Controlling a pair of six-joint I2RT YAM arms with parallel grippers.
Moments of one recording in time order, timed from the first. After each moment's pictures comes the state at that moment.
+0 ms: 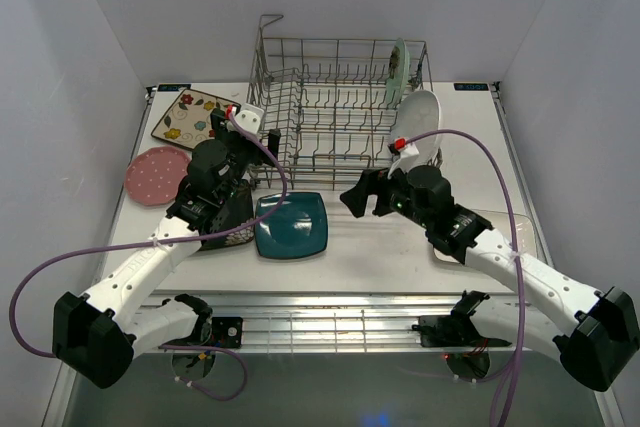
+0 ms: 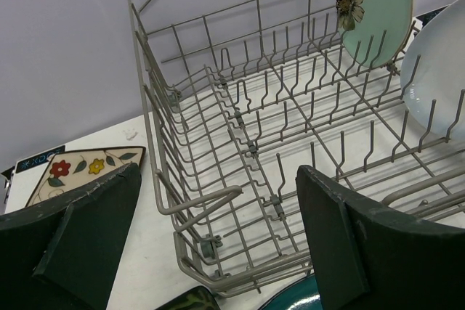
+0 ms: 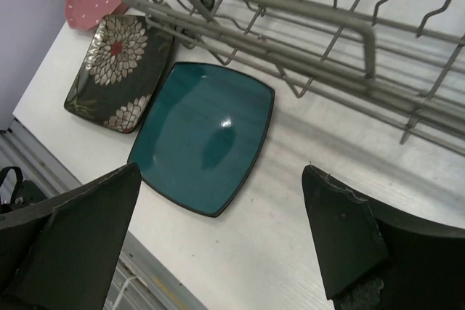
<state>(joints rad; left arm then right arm) -0.51 1.08 0.84 0.26 -0.17 0.20 0.73 1.00 0.74 -0.05 -0.04 0.44</state>
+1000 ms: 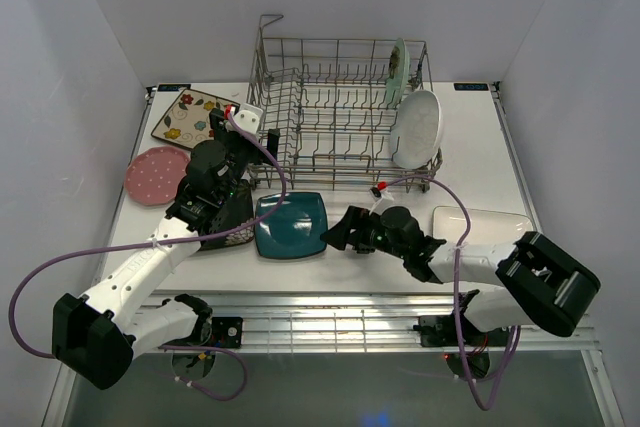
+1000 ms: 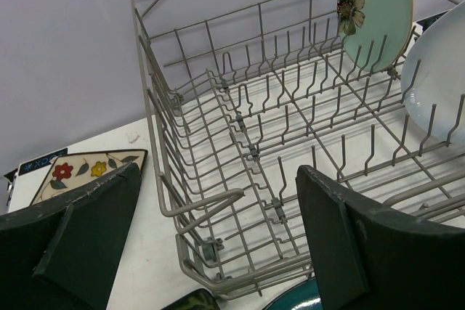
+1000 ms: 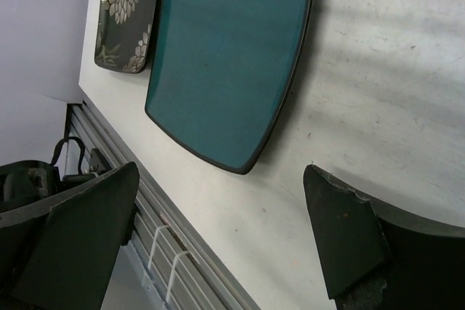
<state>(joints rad) -0.51 1.07 0.84 0.27 -0.18 0.21 0.86 1.33 0.34 0.60 -0.13 0.88</state>
